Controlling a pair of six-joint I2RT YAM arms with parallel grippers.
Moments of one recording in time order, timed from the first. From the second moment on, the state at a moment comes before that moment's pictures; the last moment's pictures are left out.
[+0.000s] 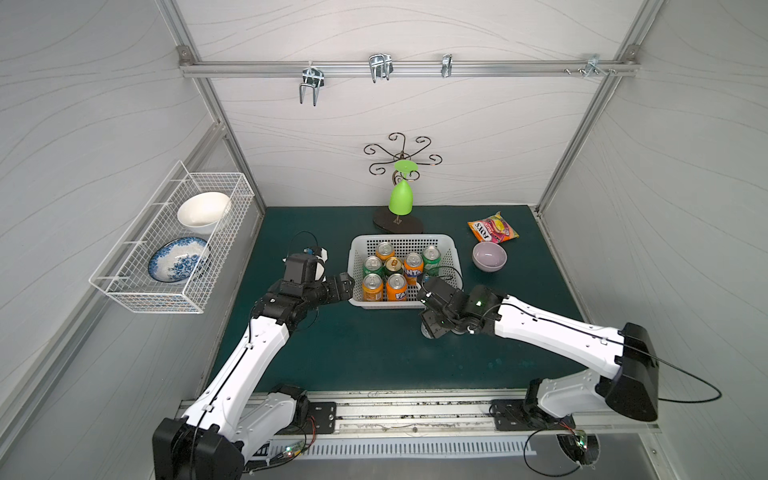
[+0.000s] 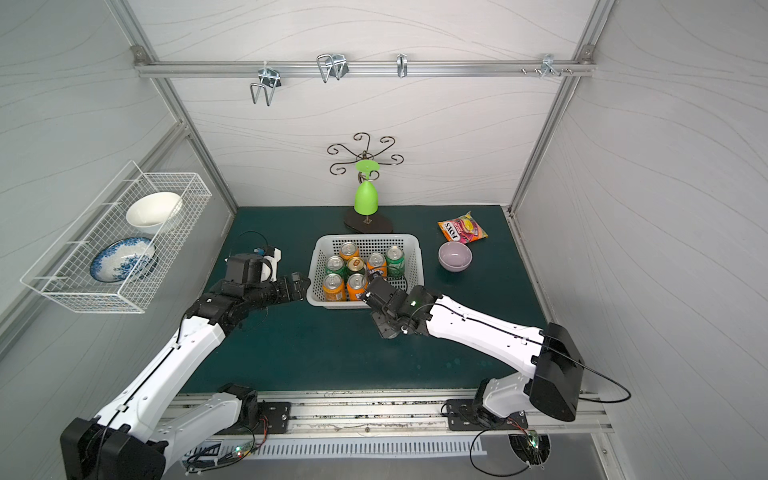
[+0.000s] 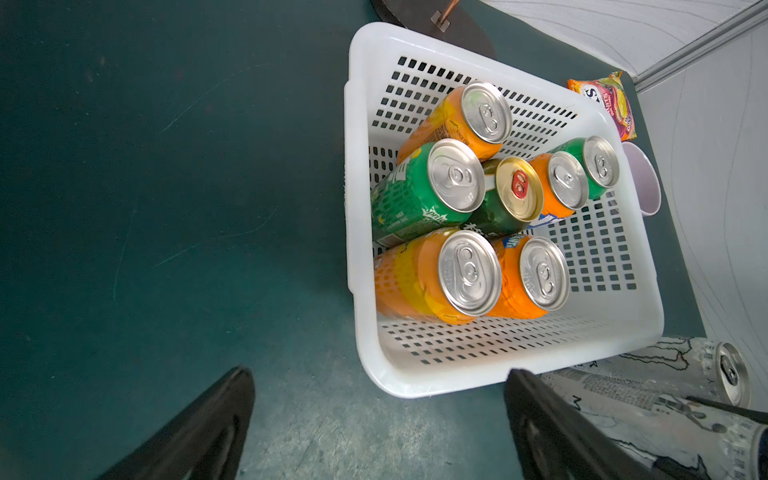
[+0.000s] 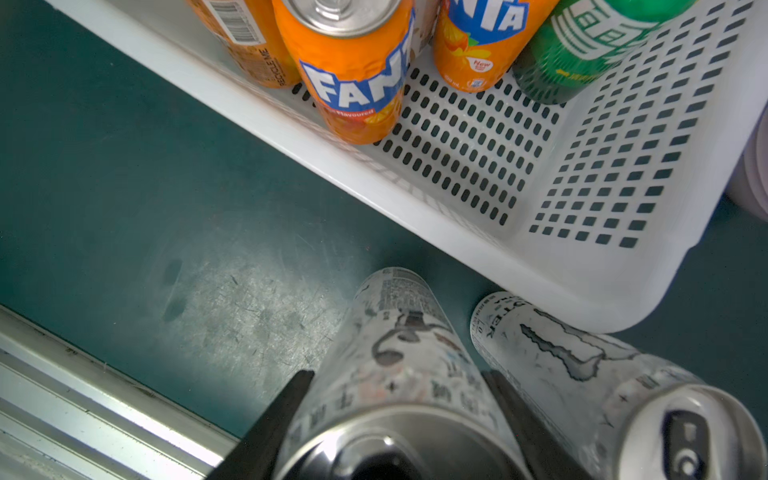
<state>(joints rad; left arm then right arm) -0.22 1.01 0.84 -0.61 0.18 -0.40 1.09 1.41 1.14 -0.87 0.26 0.40</state>
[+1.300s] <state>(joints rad) -0.22 1.02 0.84 -0.61 0.18 -0.40 1.04 1.48 1.09 -0.74 0.25 0.45</state>
